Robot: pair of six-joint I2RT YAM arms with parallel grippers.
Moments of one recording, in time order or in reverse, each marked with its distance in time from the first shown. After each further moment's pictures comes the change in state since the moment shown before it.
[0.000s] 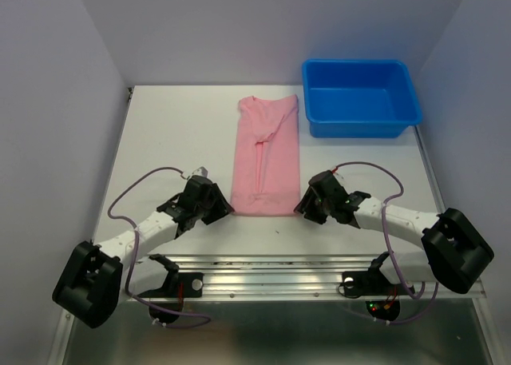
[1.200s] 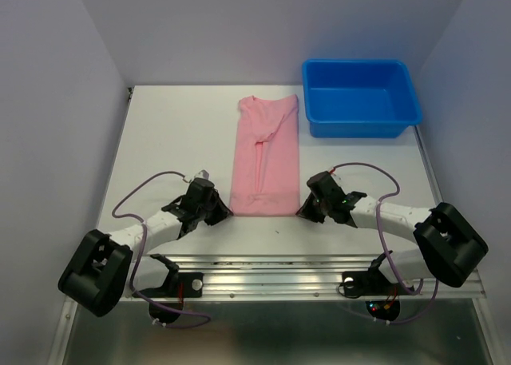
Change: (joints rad) left arm 0.000 0.085 -0.050 0.146 0.029 -0.061; right arm 0.000 0.052 -0.008 0.057 -0.014 0.002
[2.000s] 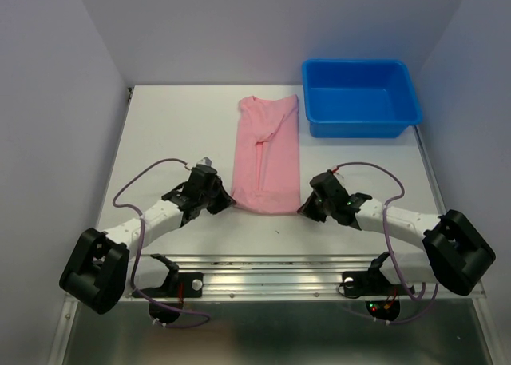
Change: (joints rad) left arm 0.000 0.019 0.156 -0.116 -0.001 0.009; right arm 0.000 -0.067 -0.013 -0.007 0.016 0.001
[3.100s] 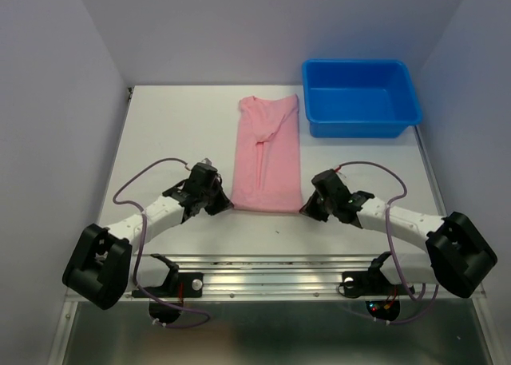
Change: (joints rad) left arm 0.019 0.040 0.058 -0.092 0.011 0.031; right arm -0.019 -0.017 0.026 -0.062 -0.002 0.008
